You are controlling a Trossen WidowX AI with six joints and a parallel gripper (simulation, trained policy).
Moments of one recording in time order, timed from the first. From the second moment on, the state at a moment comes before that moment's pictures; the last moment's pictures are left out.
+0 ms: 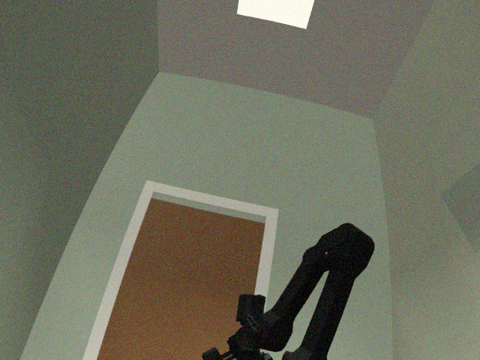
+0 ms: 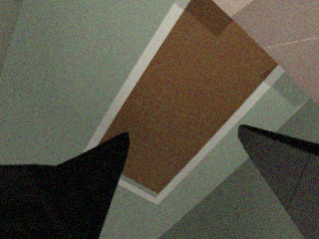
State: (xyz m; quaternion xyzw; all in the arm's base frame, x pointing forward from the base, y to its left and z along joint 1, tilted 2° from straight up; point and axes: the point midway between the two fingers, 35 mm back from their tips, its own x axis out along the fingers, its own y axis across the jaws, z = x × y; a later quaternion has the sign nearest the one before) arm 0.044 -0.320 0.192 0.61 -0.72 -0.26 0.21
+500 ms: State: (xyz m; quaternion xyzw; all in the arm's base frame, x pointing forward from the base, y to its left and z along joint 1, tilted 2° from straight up) arm 0.168 -0.290 0.176 0.72 -0.51 -0.36 0.29
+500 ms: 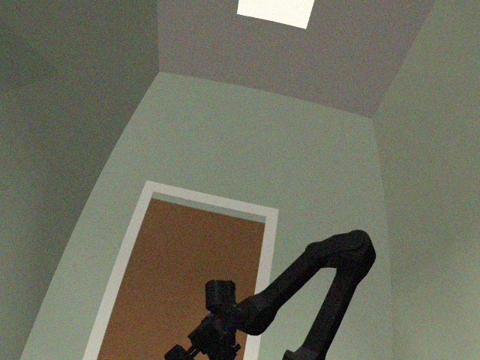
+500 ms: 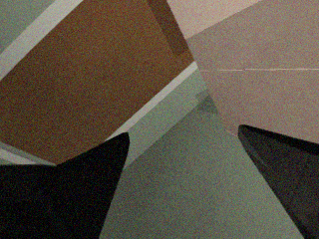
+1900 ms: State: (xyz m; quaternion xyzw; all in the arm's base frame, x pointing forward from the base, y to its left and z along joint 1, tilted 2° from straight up) arm 0.306 -0.036 0.156 0.67 0.13 -0.43 0.59
